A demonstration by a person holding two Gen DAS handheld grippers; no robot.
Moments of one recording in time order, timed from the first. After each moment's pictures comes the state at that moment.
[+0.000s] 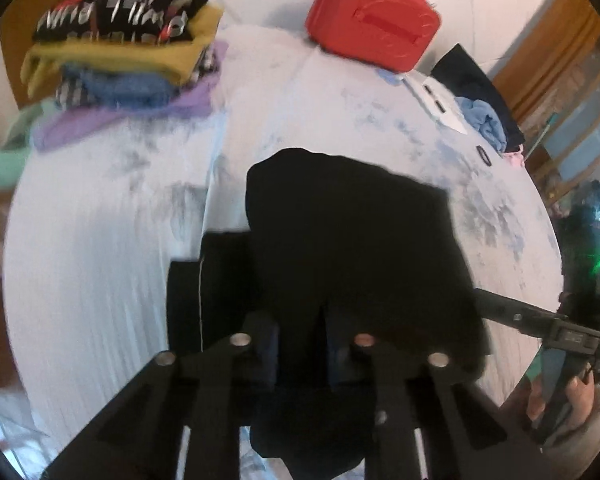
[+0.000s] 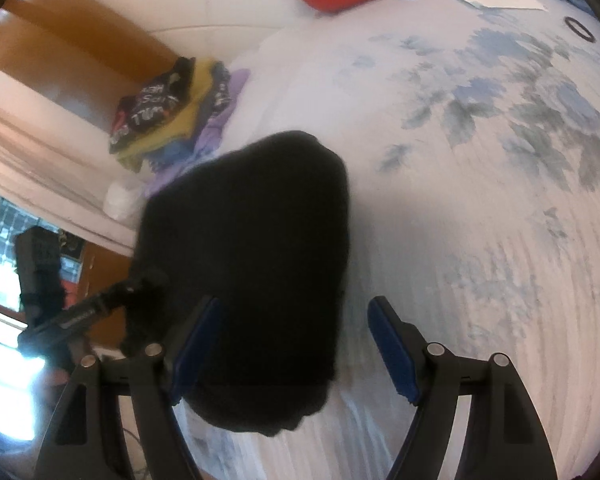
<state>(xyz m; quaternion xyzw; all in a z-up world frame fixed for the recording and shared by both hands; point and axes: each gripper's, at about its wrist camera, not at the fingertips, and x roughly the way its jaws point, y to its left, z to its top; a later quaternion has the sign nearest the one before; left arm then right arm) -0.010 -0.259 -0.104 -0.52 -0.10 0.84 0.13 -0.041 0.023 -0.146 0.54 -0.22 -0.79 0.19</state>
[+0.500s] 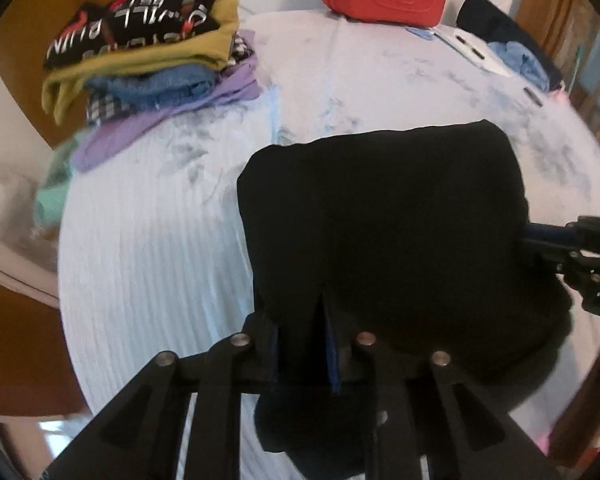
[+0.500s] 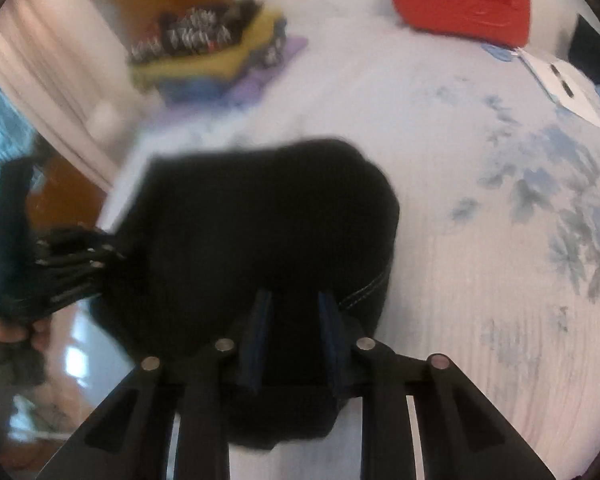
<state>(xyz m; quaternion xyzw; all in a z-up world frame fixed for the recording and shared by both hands) -0.014 -0.271 -0.148 -0.54 0.04 0.84 0.06 -0.056 -0.073 -0.143 0.54 -0.02 -0.81 0.22</state>
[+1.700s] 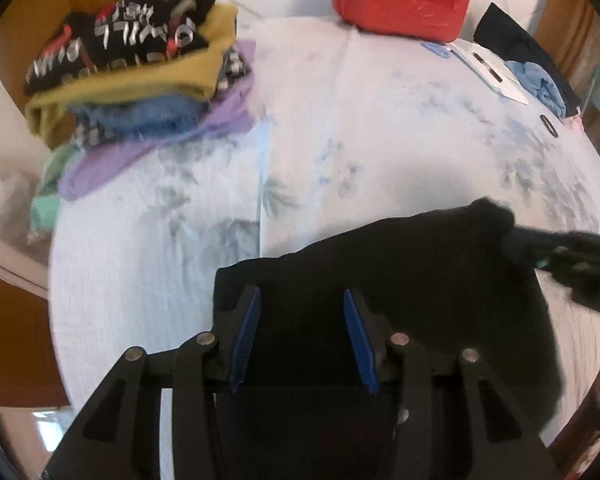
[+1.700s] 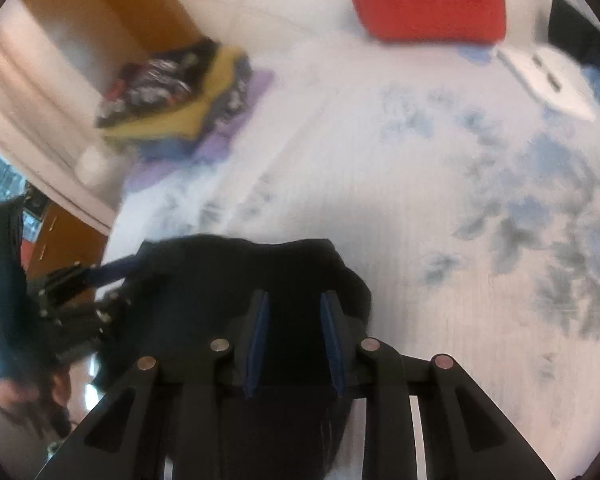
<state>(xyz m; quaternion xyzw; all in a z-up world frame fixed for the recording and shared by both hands) -0.068 -0.256 -0.144 -0.55 0.01 0.84 0.04 -0.115 -0.047 -0.137 0.54 -0.09 -0.82 0.19</state>
